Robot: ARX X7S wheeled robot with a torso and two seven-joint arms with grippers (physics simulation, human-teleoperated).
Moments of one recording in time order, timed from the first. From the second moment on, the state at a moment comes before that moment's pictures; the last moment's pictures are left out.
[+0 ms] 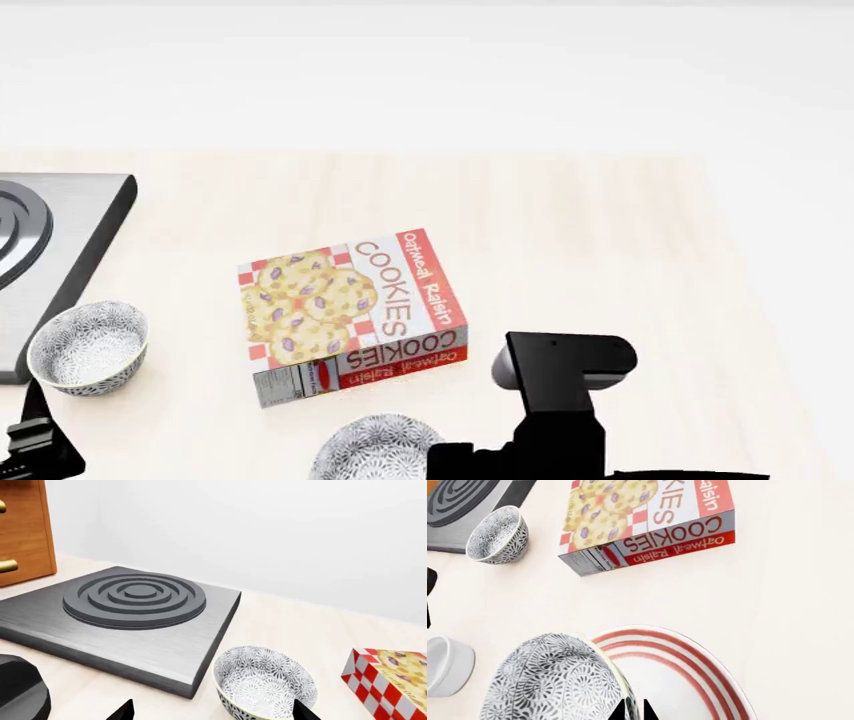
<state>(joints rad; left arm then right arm) -0.20 -0.30 -0.04 -0.15 -0.41 -0.08 -0.20 0.67 0.35 -0.11 -0.05 1.47 1.42 0.65</state>
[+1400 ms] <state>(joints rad) -0.19 -0.31 -0.03 -0.15 -0.42 -0.07 -0.21 0.60 0.41 -0.26 -0.01 1.32 1.27 0.46</state>
